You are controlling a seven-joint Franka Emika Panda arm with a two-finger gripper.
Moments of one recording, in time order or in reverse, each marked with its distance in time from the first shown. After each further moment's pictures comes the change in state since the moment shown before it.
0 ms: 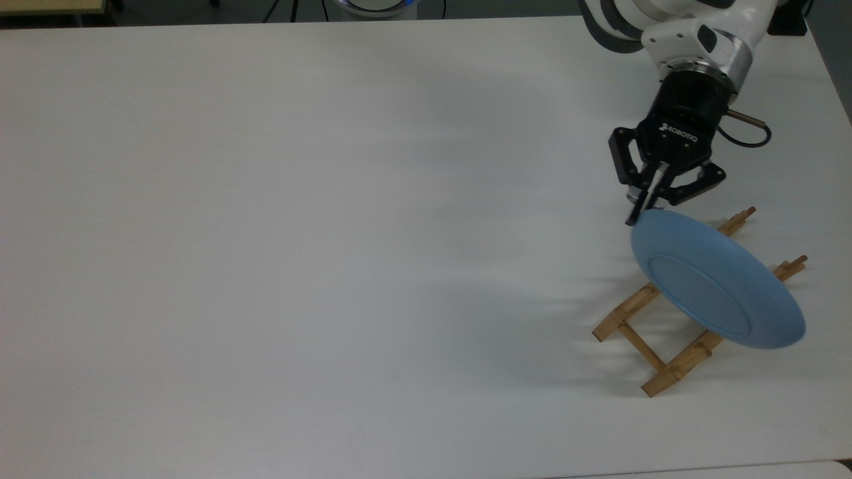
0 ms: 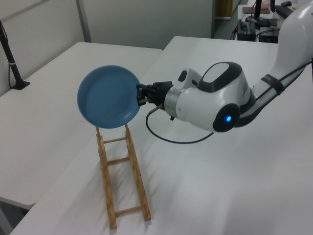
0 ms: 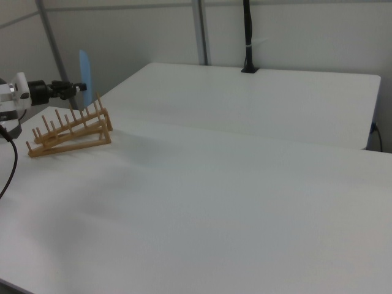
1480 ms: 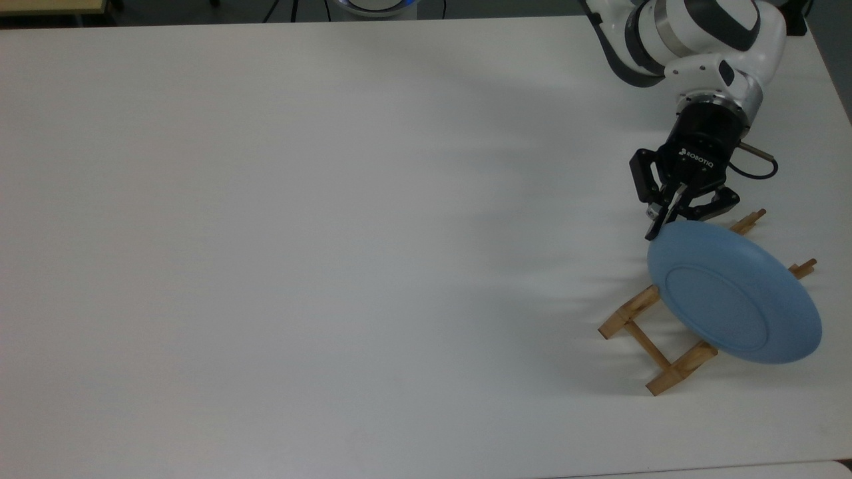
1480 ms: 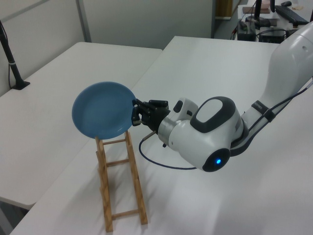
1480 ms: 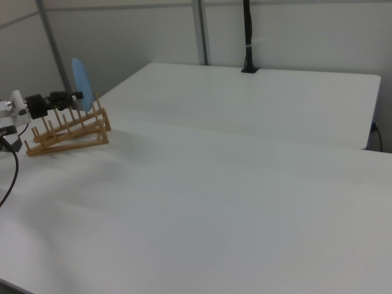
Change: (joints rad) arm 0.158 0.168 -0.112 0.129 -0.092 -0.138 0.066
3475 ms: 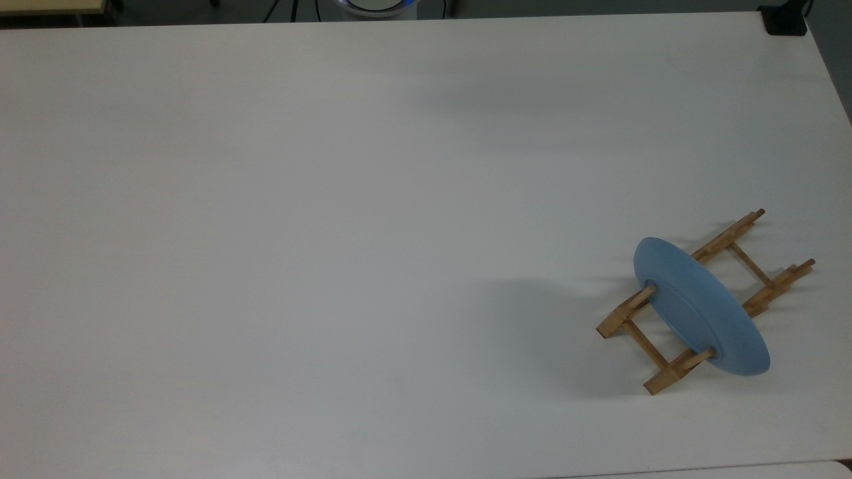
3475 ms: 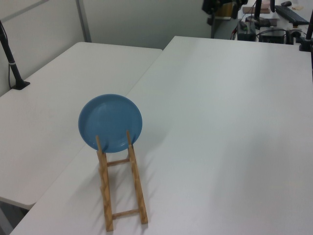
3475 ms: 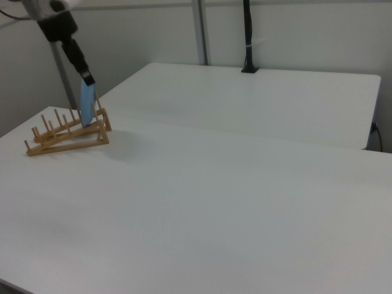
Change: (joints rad) arm -0.567 -0.746 -0.031 -0.136 1.661 -0.202 -1.175
